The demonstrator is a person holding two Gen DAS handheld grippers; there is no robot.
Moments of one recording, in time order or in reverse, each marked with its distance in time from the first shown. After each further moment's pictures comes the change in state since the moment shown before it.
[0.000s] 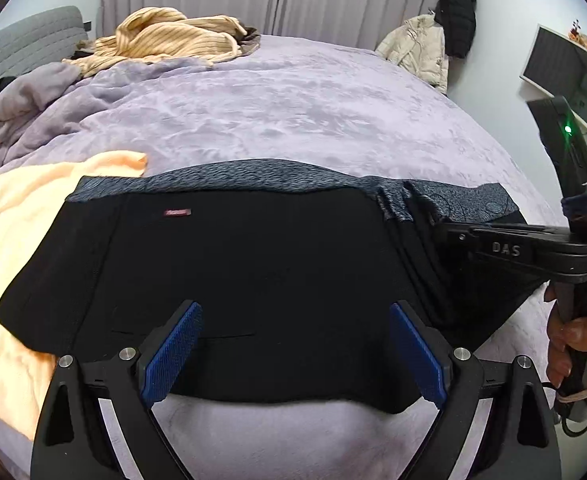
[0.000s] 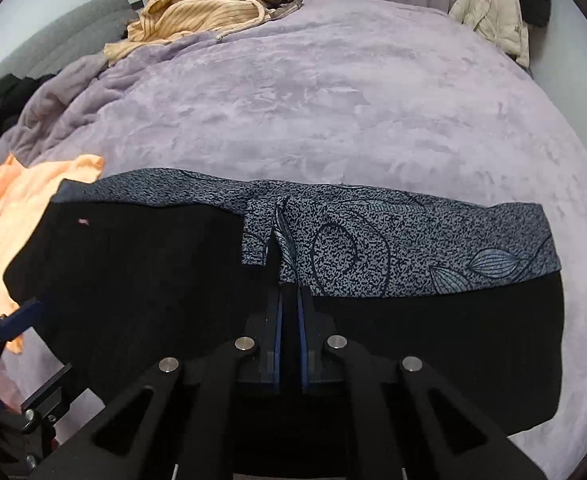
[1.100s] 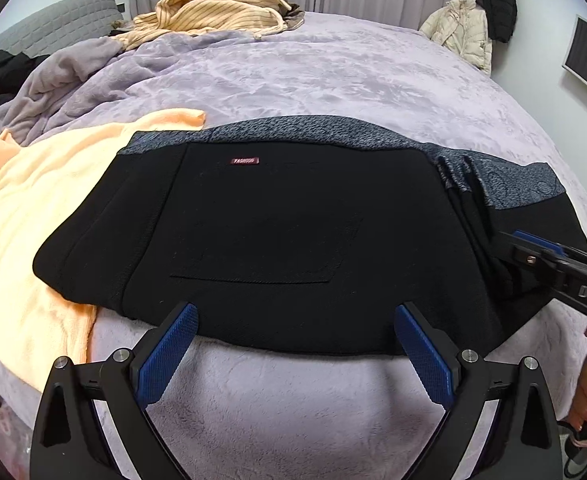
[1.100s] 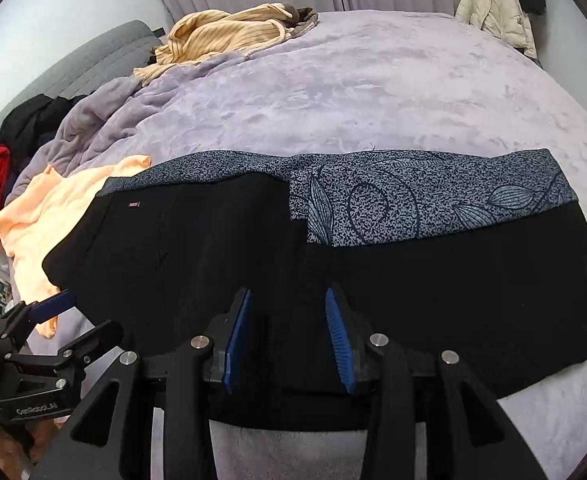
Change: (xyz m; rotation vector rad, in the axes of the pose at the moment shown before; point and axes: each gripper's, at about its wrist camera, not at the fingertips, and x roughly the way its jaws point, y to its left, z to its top) left arm 0.001 0.022 -0.021 -0.037 0.087 0.163; right arm -0.020 0.010 -0.053 0.037 -0.096 0.129
